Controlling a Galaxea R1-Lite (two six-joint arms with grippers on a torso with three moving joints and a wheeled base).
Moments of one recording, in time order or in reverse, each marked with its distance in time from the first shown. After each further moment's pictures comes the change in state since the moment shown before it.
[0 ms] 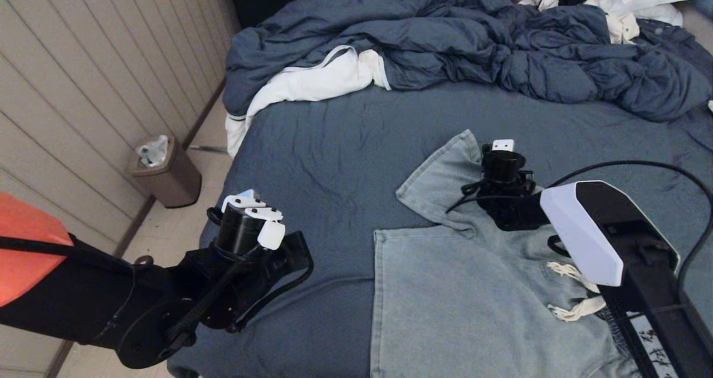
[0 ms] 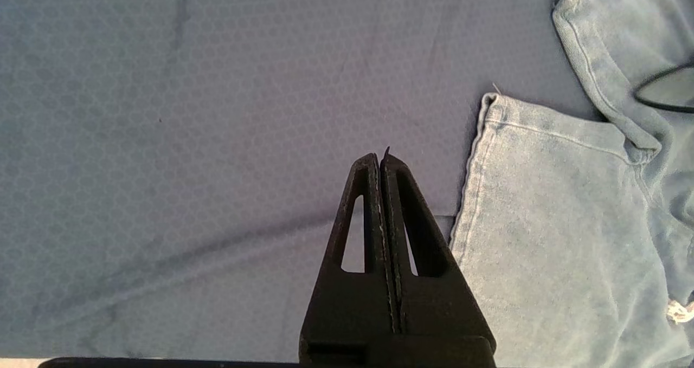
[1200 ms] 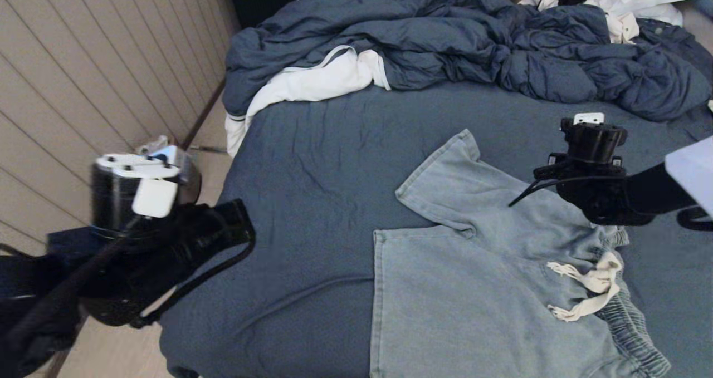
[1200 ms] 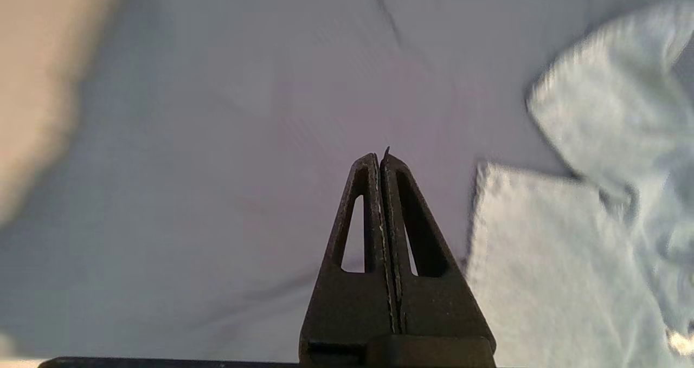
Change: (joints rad) left arm 0.101 -0.347 0.055 0.136 0.038 0.174; right arm -0.113 -0.546 0.669 -0.050 0.151 0.088
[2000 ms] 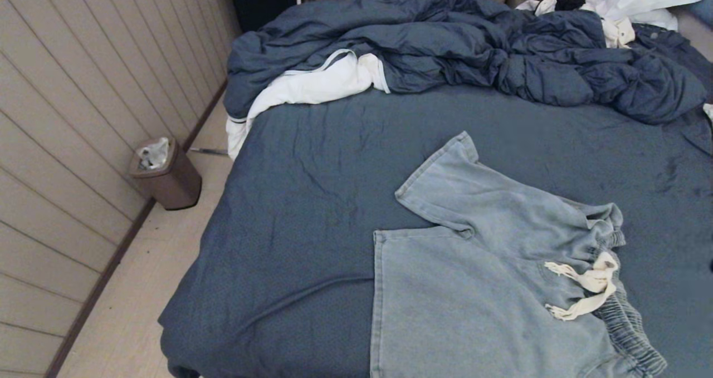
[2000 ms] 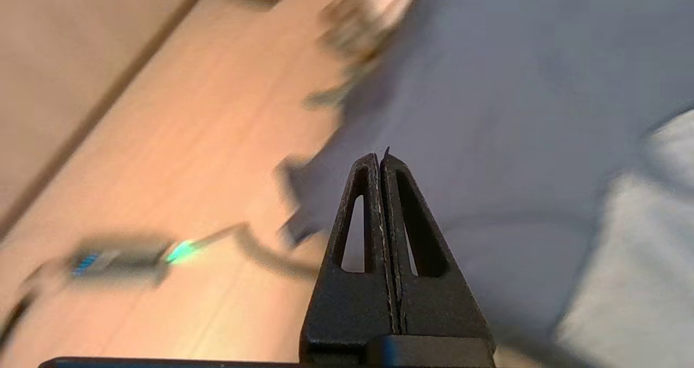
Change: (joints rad) left arm 0.352 -1.122 -0.022 1.077 0.042 0.139; right arm 0.313 -1.418 0.787 0.786 0.229 0.217
